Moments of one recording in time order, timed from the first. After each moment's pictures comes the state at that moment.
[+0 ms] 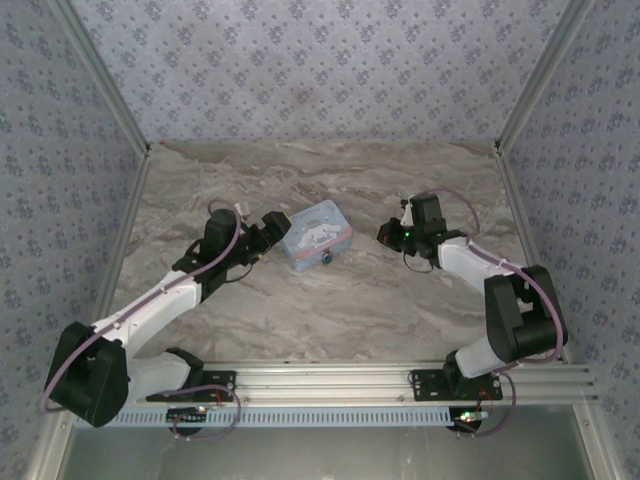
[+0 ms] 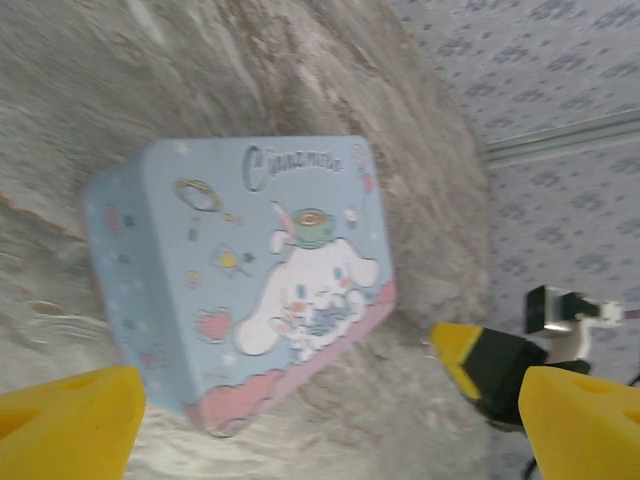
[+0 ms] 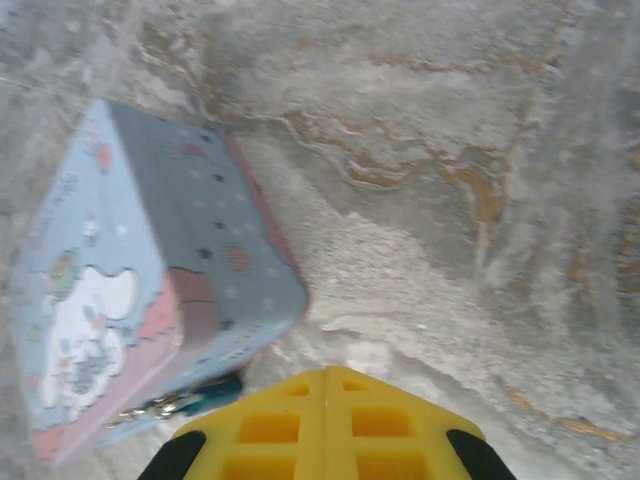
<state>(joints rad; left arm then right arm) -0.50 1.17 0.67 0.02 0.20 -1.10 0.27 1.49 0.80 -0.09 -0.37 0.65</state>
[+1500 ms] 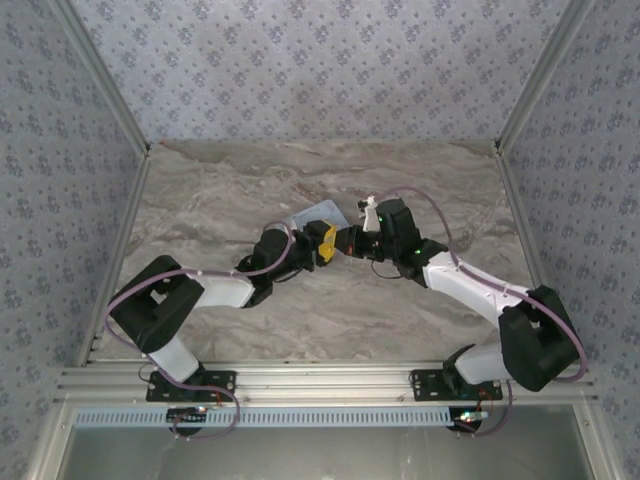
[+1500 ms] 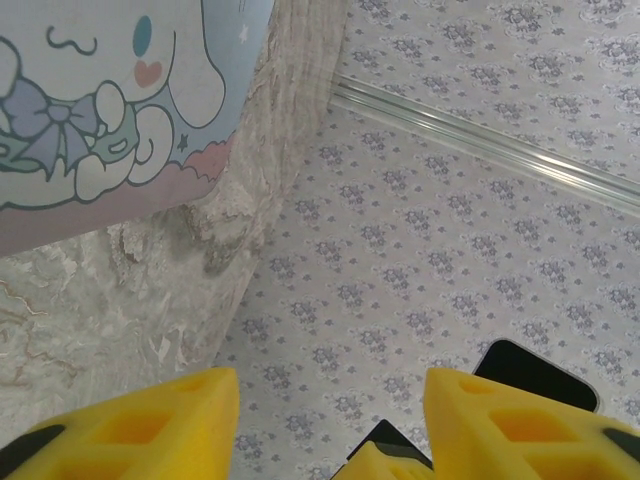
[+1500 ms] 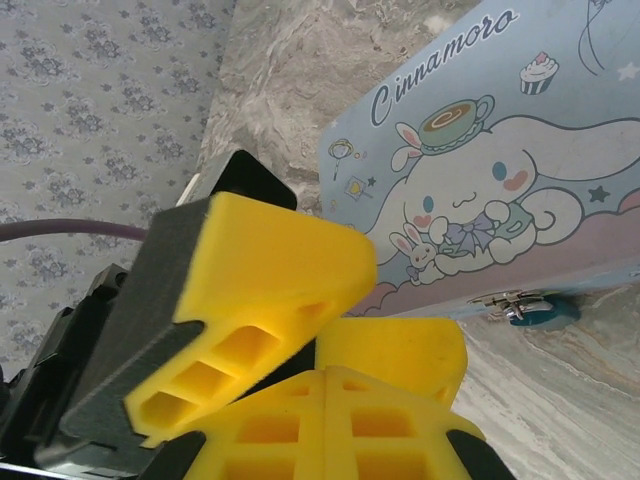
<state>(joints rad) -0.77 1.64 0.63 0.84 0.16 -1.87 0.57 1.36 0.80 0.02 -0.44 0.76</state>
